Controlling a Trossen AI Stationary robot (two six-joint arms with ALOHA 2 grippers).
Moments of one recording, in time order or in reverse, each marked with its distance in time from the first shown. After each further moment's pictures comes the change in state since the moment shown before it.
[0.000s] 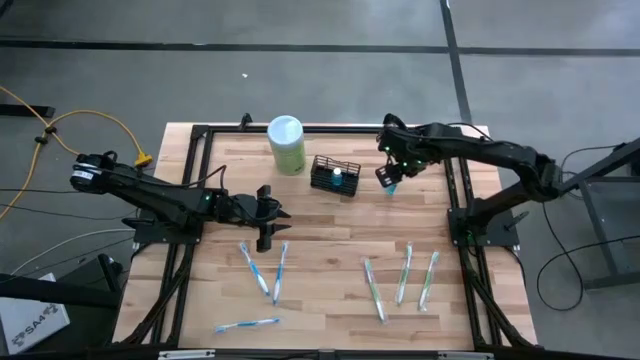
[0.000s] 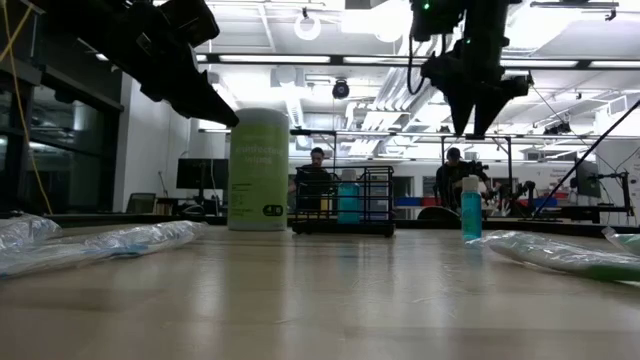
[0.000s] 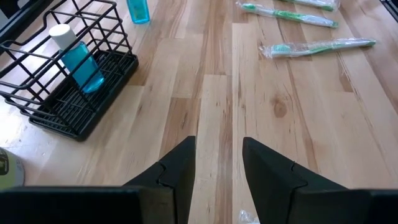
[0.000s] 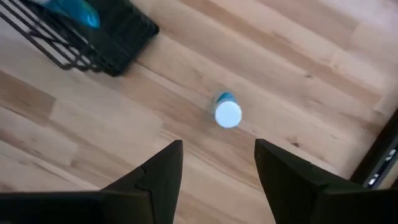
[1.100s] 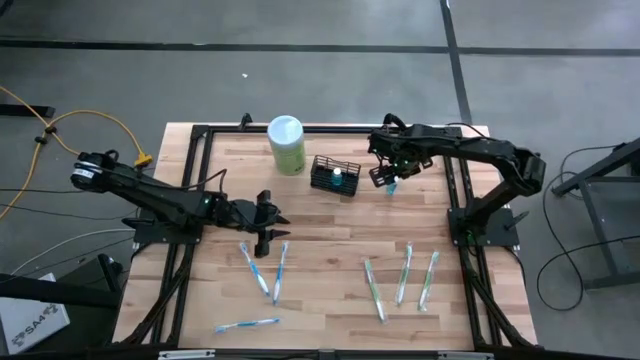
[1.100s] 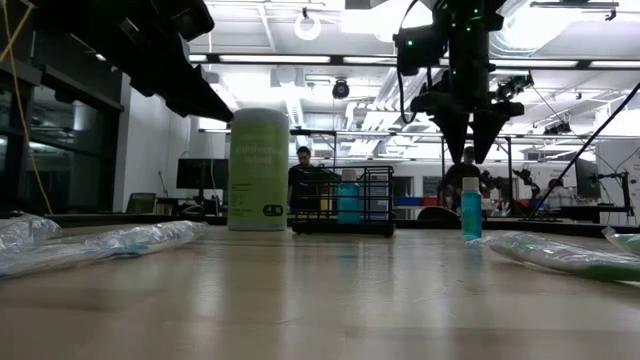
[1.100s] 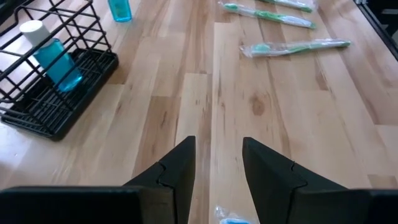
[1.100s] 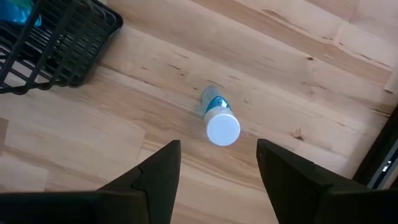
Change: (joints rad) left arm -0.054 0.000 0.001 0.000 0.002 -0.045; right arm -0.032 0.115 -0.022 0.026 -0.002 0.073
